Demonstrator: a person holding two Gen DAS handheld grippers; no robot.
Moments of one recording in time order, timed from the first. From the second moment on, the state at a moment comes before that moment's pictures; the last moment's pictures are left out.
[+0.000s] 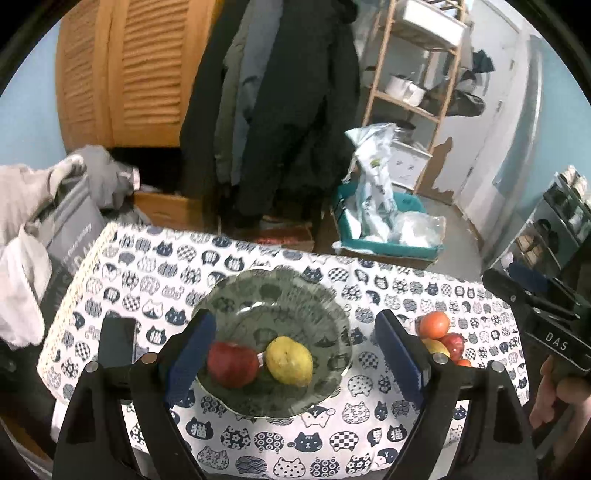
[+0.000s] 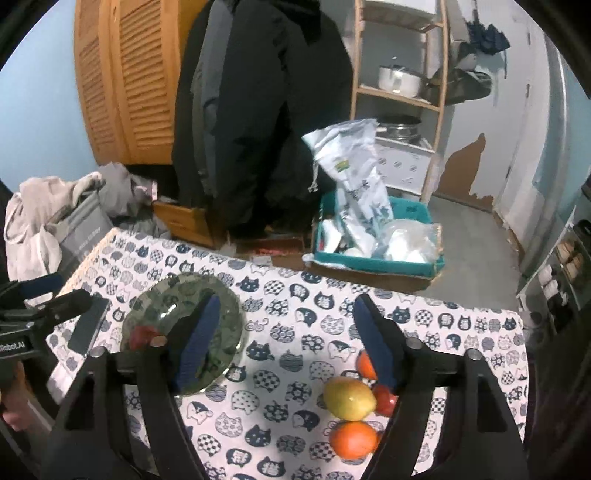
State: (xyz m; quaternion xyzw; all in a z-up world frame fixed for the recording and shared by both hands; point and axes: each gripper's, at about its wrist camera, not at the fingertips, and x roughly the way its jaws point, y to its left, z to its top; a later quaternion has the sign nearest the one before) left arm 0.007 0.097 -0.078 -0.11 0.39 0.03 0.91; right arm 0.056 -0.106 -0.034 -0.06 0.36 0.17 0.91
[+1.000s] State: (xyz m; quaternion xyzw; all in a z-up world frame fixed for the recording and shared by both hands) left arm 0.013 -0.014 -0.039 -0.05 0.36 -0.04 0.93; right arm 0.019 -0.234 -0.002 -0.01 0.32 0.10 0.94
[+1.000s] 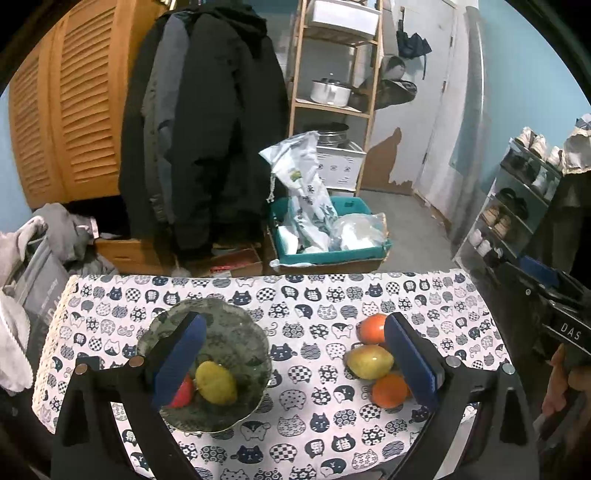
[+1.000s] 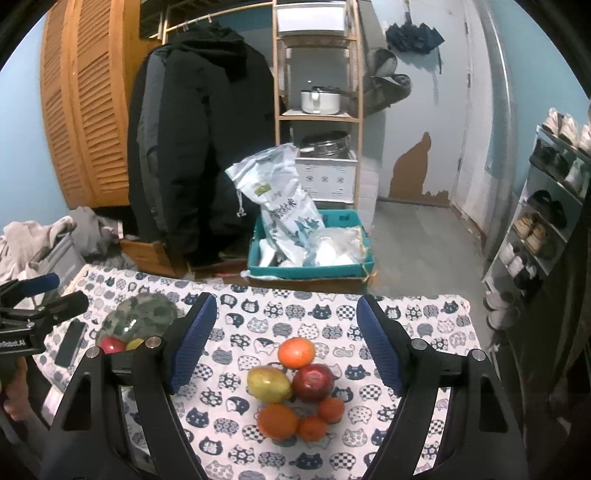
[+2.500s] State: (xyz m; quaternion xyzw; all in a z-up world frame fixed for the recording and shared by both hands) left arm 0.099 -0.130 -0.192 0.03 0.54 -0.07 0.84; right arm 0.072 -0.302 -0.157 0.02 0.53 0.04 0.85
